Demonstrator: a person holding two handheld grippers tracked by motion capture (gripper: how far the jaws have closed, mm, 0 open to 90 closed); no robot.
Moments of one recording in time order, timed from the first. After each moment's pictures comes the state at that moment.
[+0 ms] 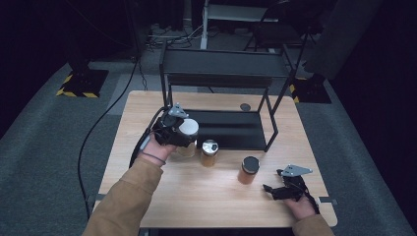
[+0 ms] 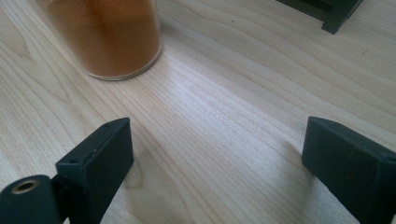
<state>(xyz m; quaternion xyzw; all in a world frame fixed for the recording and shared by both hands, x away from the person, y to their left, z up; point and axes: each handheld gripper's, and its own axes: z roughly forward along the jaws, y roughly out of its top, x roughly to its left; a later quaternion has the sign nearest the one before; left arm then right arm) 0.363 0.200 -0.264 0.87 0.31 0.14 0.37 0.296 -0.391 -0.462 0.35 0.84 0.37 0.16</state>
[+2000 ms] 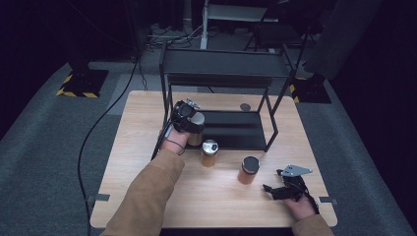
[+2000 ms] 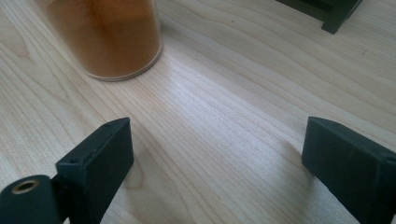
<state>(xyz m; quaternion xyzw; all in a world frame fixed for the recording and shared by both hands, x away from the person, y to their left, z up) 0.442 0.155 -0.327 0.85 0.39 0.15 0.33 0.295 -0.390 -0.462 0.35 0.84 0.37 0.16</state>
